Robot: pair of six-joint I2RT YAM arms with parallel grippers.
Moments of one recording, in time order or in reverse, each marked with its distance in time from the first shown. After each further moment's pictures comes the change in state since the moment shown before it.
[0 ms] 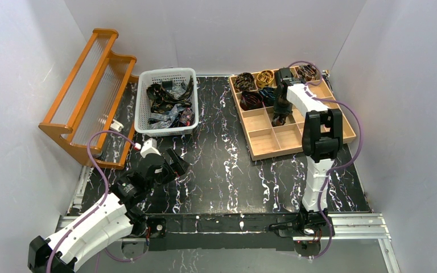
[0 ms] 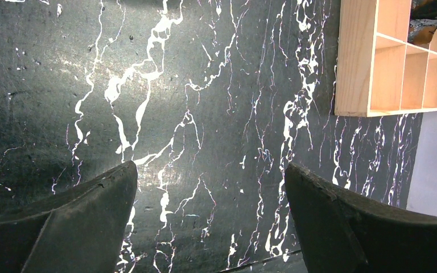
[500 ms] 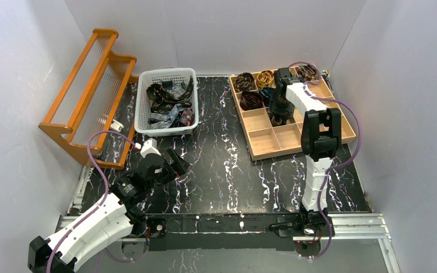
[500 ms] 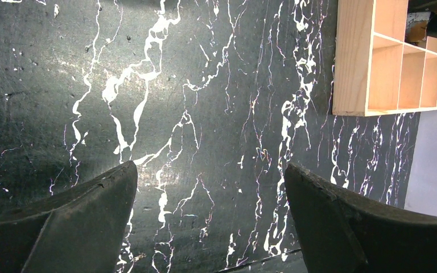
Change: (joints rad) left arm 0.000 -0.002 0.000 0.003 0.004 0.000; right arm -0.001 0.029 0.050 -0.059 -0.007 0.028
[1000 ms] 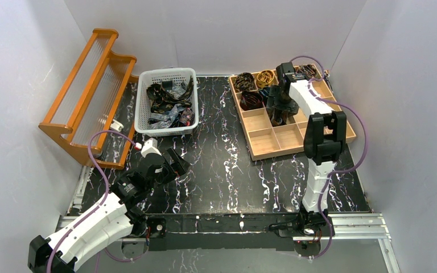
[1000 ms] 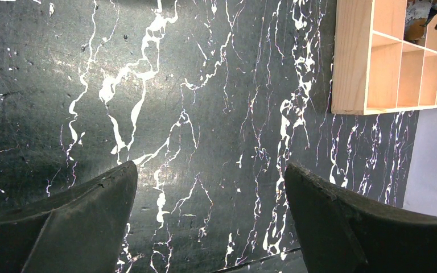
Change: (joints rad) left arm 0.000 0.008 0.000 0.008 0.007 0.000; right arm 0.000 -0.058 0.017 -0.042 -0.029 -0.027
